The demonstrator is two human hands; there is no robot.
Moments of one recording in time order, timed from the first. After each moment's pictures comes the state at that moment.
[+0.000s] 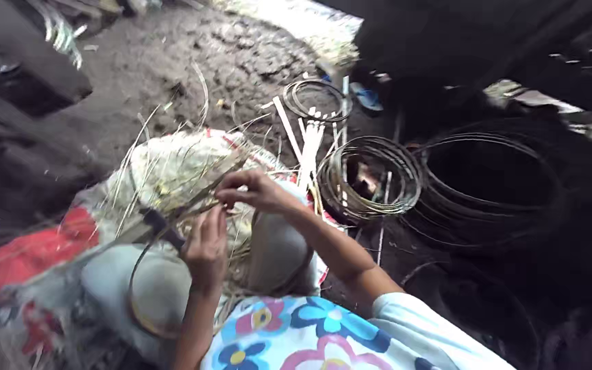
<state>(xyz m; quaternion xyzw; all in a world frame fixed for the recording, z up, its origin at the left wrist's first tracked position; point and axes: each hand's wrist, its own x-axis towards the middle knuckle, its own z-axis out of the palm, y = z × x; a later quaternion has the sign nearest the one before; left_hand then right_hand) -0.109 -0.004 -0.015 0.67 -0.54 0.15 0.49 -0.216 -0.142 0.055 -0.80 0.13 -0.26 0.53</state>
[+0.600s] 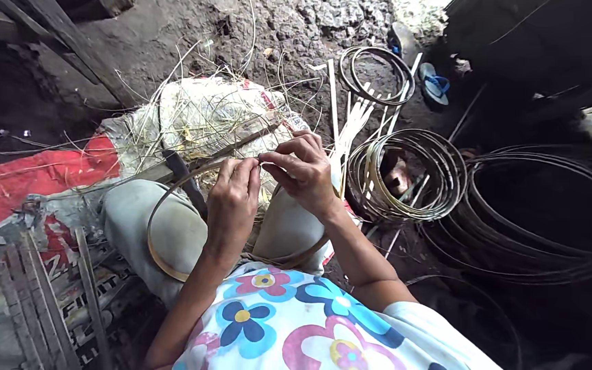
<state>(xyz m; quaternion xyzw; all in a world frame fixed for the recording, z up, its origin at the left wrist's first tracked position) -0.114 0.001 0.037 0.70 -0.55 0.00 0.47 -0.242 -0.116 0.032 -0.90 0.14 -0.40 0.12</state>
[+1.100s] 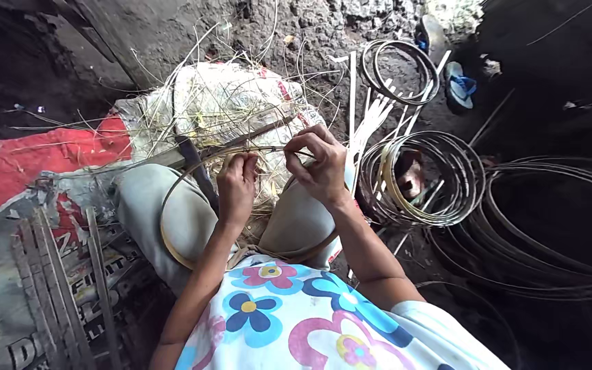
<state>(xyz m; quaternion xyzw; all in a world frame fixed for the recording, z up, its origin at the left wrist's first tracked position) -0.103 0.003 -0.021 0.70 -0.46 -0.14 0.53 -0.243 -0.113 0.016 -0.88 0.17 -0.41 0.19</state>
